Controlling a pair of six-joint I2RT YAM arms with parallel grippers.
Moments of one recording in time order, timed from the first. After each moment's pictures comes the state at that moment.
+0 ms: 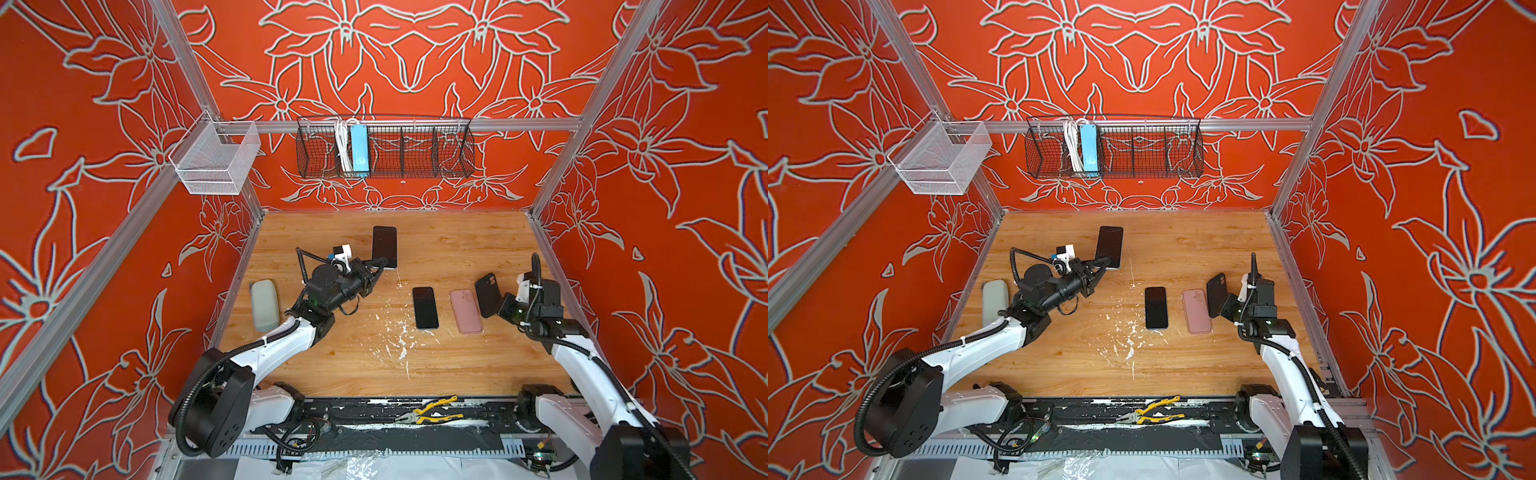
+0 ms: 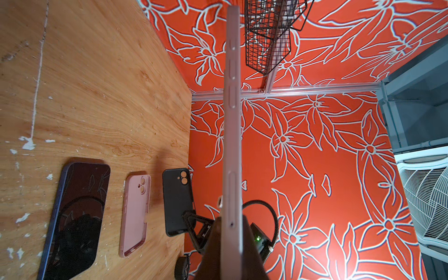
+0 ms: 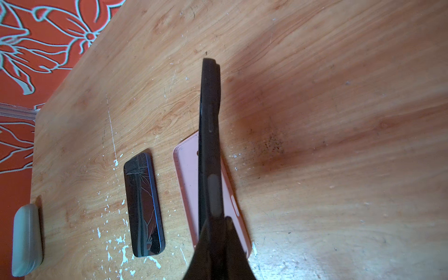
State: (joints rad) left arm -0.41 1.25 0.58 0.63 0.38 -1.46; right arm -0.05 0.93 0.53 -0.39 -0.26 0.53
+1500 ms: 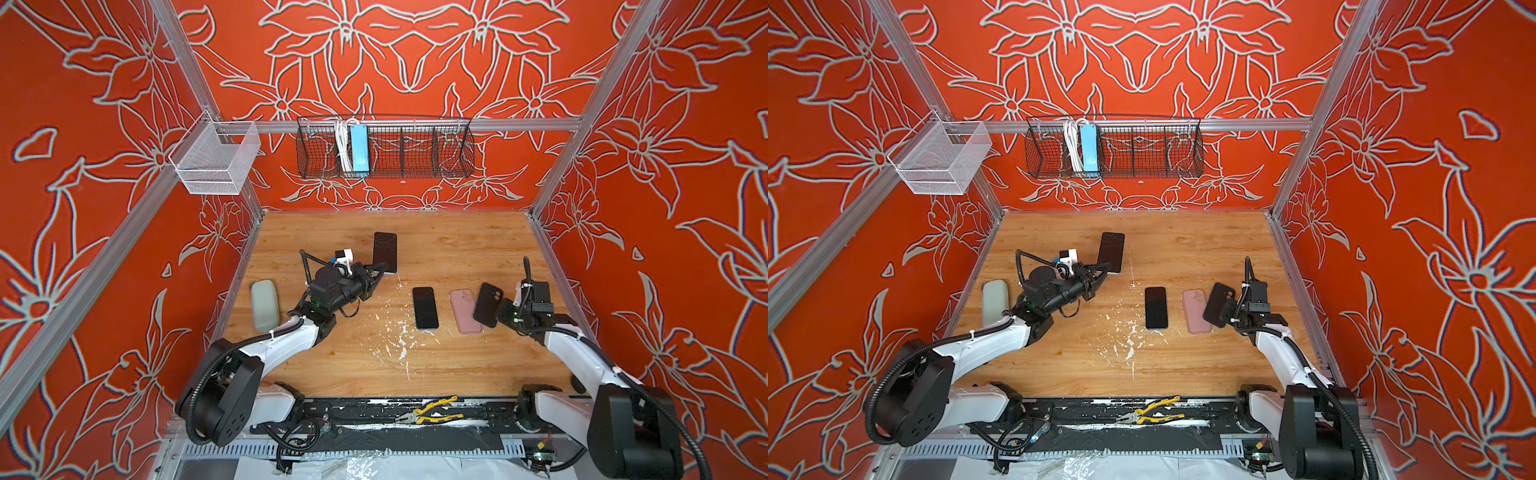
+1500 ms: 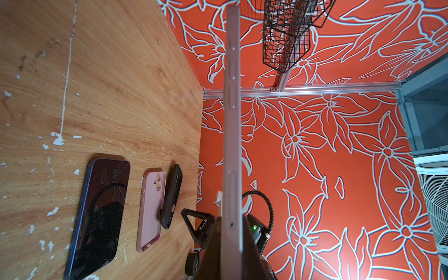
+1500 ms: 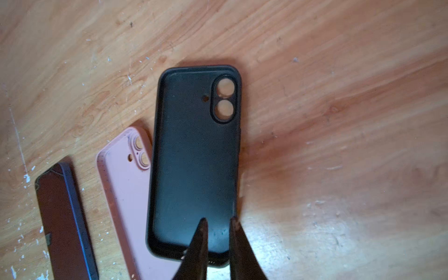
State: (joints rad) left arm -0.40 1.31 0.56 0.67 0.40 -1.45; right arm -0.05 1.10 0.49 -0.37 -0.09 0.50
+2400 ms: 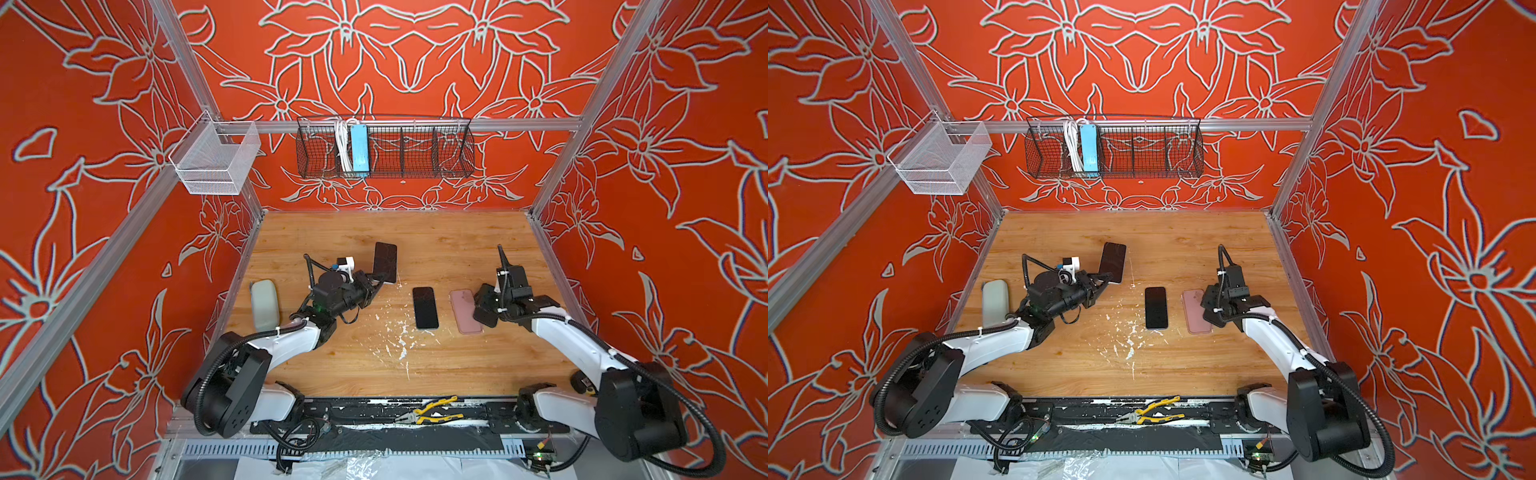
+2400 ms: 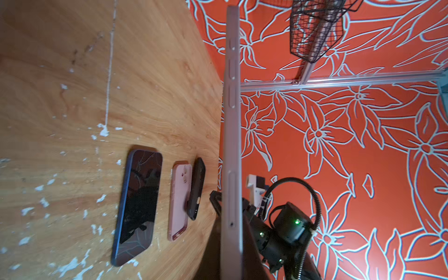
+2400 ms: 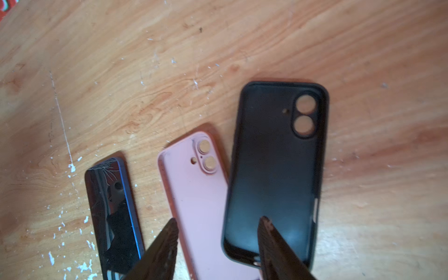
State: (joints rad) left arm -0.40 1.36 0.47 0.68 0.42 -1.38; right arm 0.21 1.22 0.68 -0.40 0.02 0.62
